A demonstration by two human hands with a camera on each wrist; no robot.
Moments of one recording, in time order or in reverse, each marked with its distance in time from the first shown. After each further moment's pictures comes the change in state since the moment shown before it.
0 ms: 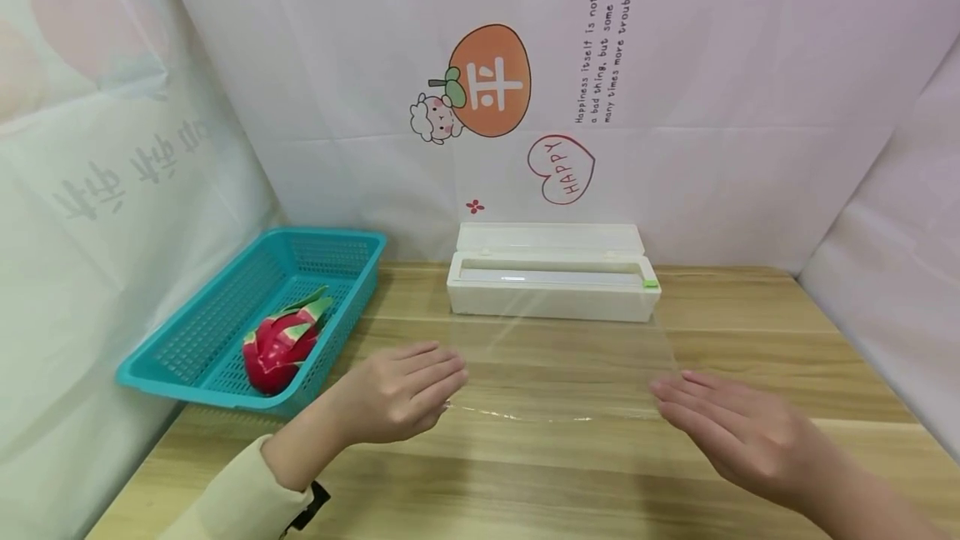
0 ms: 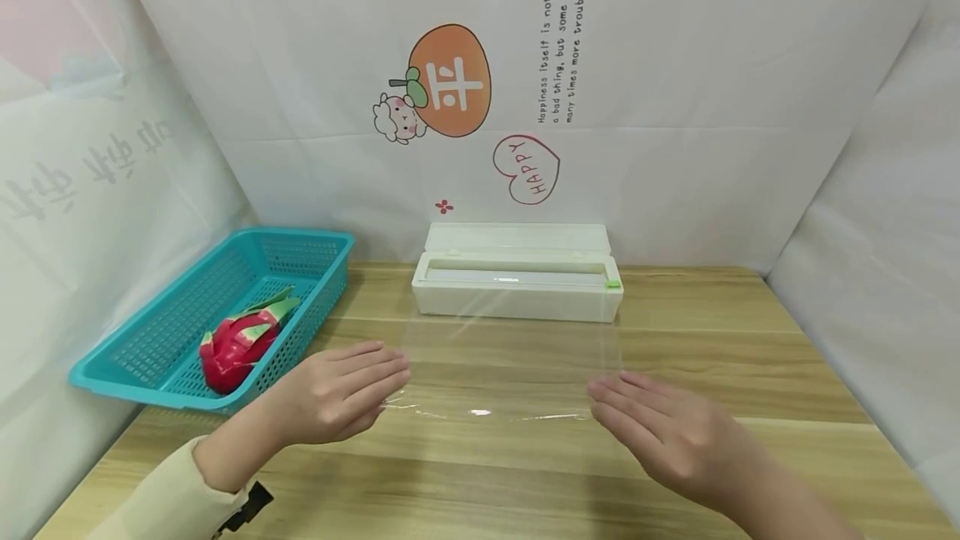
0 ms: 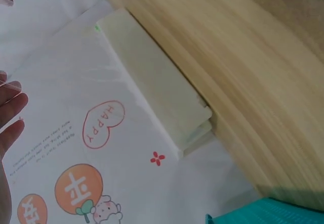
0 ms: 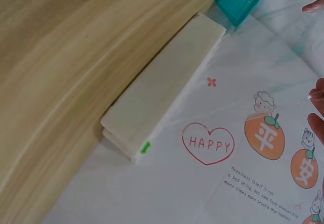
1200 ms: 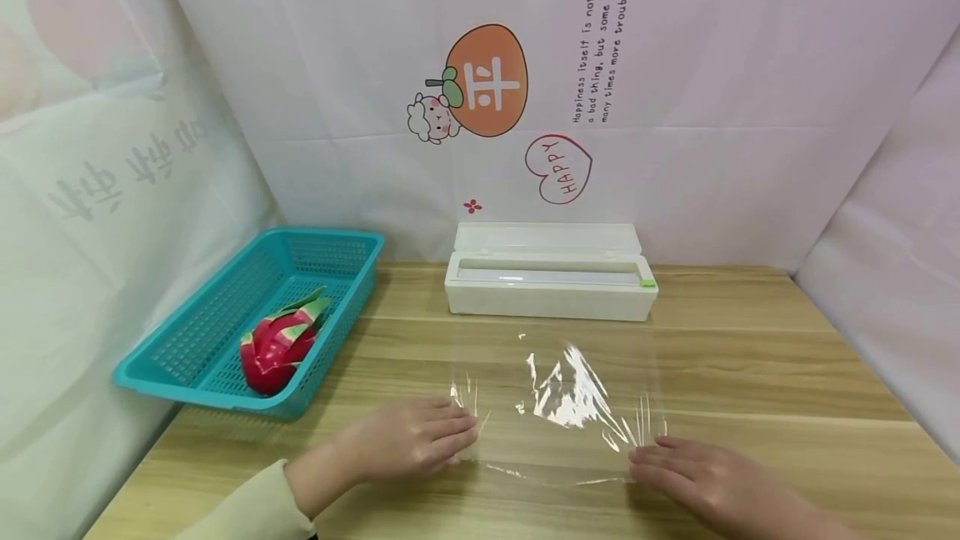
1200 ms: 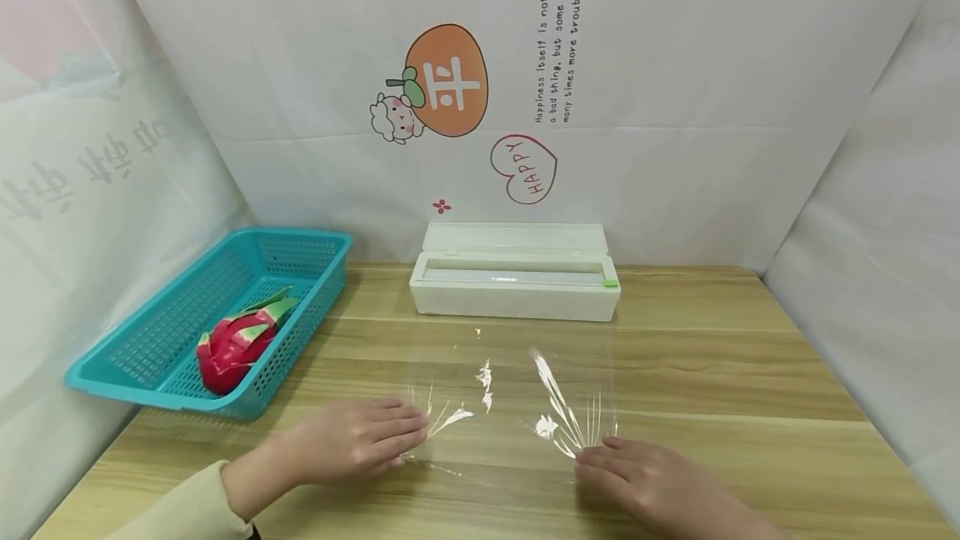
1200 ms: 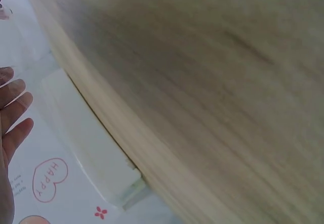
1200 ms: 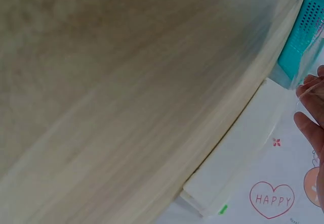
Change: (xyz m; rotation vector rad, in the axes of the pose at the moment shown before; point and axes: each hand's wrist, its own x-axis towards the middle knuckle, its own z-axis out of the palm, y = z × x) left_hand -0.034 0.047 0.034 -0.191 -0.258 0.029; right_hand -0.087 -0.051 0.007 0.204 -0.440 0.149
